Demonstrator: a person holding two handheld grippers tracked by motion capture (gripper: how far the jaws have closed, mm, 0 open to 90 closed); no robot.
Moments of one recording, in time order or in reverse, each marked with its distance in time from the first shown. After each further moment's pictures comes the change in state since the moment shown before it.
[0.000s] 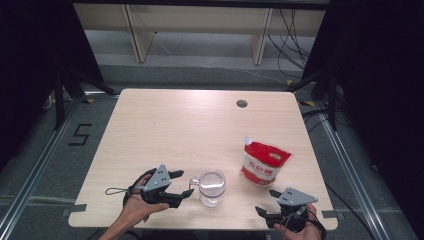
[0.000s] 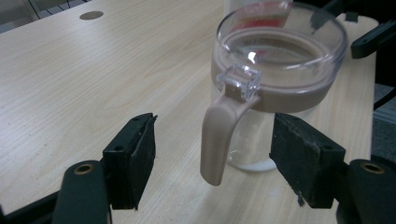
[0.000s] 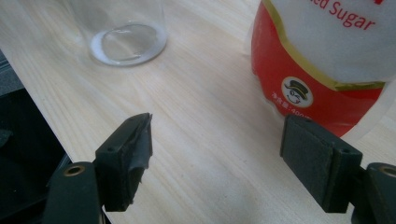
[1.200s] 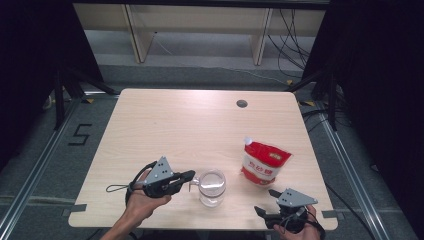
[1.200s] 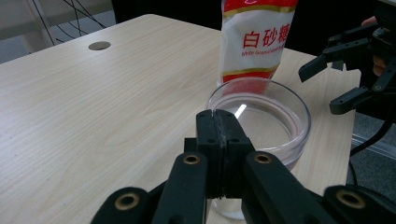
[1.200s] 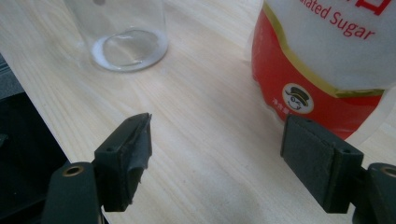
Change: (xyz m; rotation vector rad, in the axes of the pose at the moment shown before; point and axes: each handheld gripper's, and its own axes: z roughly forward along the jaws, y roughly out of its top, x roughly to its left) left arm -0.011 0.033 -0.004 -0.063 0.020 -0.024; right arm 0.003 0.000 0.001 -0.020 0.003 -0.010
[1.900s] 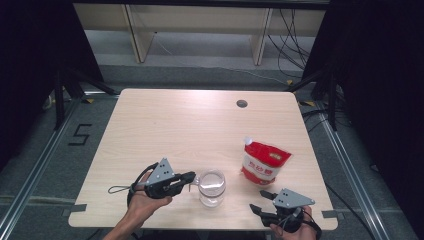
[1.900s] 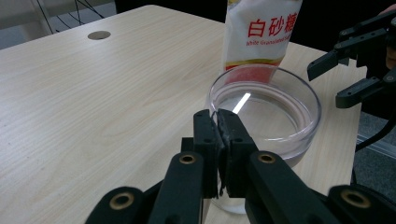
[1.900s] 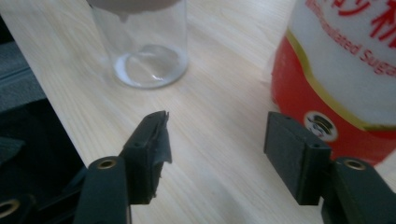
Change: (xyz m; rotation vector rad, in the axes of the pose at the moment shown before) left arm 0.001 -0.008 0.004 0.015 0.010 -0.023; right arm 0.009 0.010 0.002 -0.064 0.039 -0.031
